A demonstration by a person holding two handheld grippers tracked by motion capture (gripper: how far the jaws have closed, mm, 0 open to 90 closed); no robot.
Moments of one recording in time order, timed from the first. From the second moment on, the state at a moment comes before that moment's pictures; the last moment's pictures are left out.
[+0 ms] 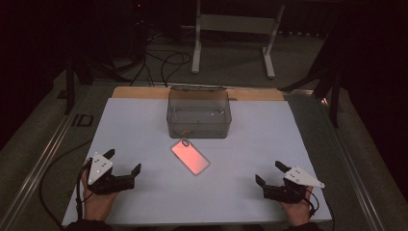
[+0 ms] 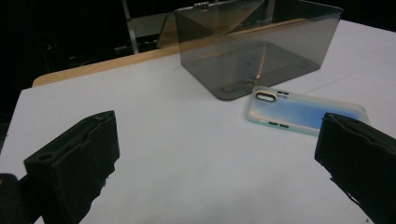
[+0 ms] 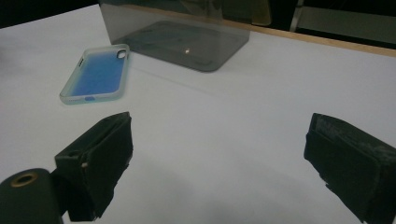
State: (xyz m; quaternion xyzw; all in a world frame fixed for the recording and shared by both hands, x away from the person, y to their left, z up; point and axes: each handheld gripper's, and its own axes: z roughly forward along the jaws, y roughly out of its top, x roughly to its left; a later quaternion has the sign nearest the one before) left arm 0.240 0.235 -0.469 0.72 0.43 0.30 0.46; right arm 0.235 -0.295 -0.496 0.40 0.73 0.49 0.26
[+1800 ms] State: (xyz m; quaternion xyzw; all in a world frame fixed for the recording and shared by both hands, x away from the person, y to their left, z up) left arm 0.283 0.205 -0.457 0.74 0.40 0.30 0.45; right arm 0.236 -0.295 -0.497 0.40 0.73 0.49 0.26
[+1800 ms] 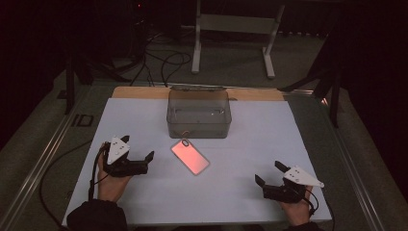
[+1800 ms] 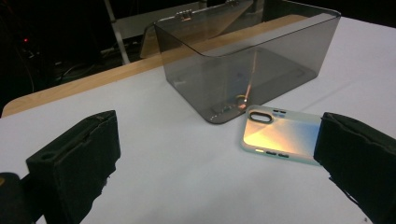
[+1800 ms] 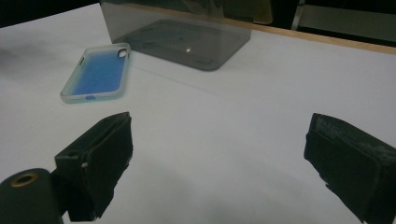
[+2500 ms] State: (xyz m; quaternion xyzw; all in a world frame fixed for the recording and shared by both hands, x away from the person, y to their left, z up) left arm 0.300 0.199 -0.452 0.75 0.40 0.29 0.45; right arm 0.236 -0.295 -0.497 0.40 0.73 0.49 0.25
